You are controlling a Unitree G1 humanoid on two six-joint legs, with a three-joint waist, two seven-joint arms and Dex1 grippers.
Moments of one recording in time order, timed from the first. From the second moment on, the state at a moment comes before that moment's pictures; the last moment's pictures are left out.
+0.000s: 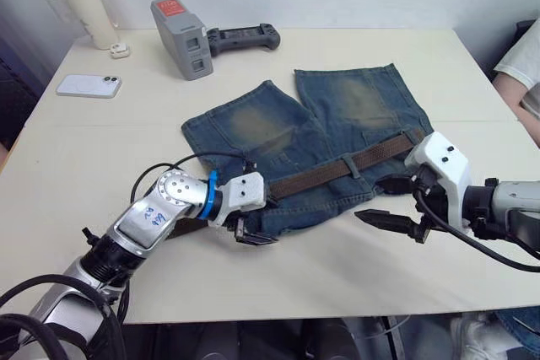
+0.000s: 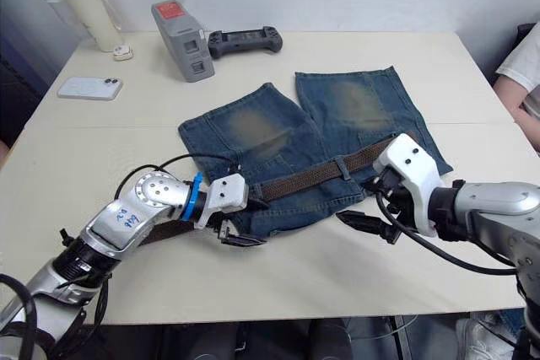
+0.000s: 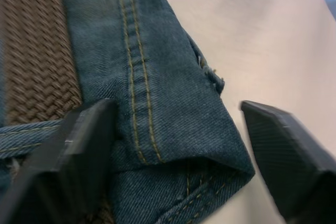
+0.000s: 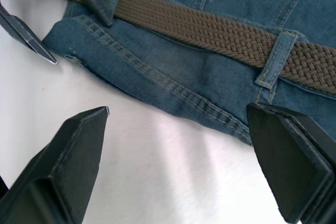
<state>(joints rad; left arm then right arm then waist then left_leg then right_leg) -0.58 0.70 -0.46 -0.14 -0.27 0.45 -1.00 -0.38 -0.94 -0.32 -0.73 0.82 1.44 0.70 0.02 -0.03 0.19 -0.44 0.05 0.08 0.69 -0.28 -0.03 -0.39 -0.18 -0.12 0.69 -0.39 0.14</state>
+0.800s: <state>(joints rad) -0.86 0.79 -0.32 0.66 -0.11 -0.11 -1.30 -0.38 -0.98 -0.21 -0.65 0.79 1.26 0.71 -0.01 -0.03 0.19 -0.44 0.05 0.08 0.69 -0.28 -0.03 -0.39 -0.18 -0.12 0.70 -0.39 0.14</state>
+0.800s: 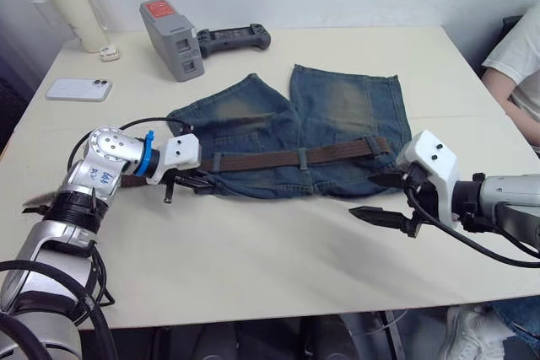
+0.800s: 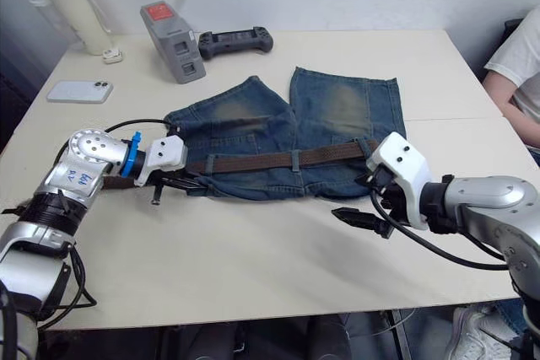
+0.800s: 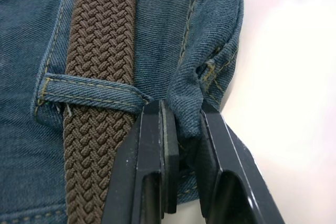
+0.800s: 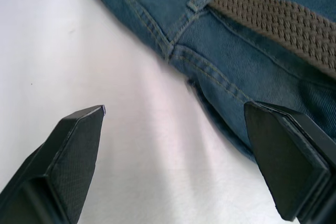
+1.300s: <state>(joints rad) -0.82 0.86 -0.16 0.85 -0.15 -0.11 -1.49 -0.39 -1.00 -0.16 -0.60 0.79 1.22 0.72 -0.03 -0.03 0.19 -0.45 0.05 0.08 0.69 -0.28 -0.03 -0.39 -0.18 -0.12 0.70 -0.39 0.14</state>
